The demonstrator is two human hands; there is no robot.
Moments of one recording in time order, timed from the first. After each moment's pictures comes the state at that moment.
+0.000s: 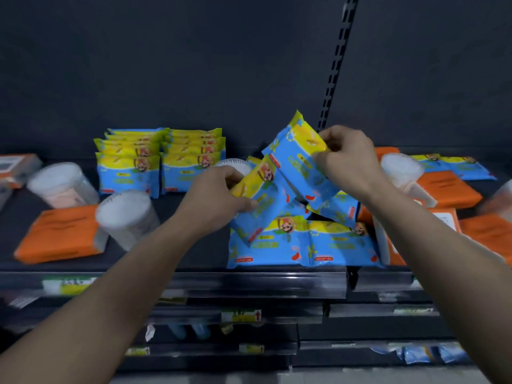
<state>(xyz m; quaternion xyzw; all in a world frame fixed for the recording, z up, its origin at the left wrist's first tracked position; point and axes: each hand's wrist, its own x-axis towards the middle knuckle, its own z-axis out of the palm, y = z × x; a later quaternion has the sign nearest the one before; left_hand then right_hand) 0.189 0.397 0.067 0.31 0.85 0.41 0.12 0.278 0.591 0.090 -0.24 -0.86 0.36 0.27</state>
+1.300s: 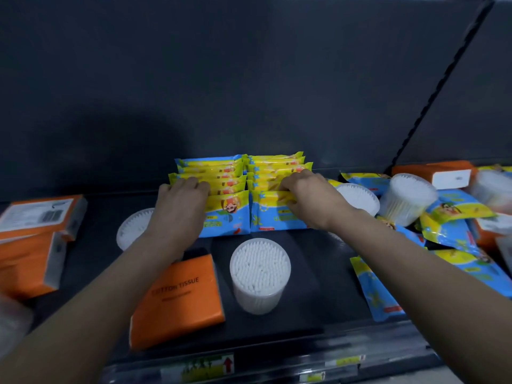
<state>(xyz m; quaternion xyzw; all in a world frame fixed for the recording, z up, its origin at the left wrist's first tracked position) -0.051 0.254 0.027 0.42 0.90 0.01 -0.12 0.081 0.445 0.048 -0.16 -0.99 0.00 0.02</state>
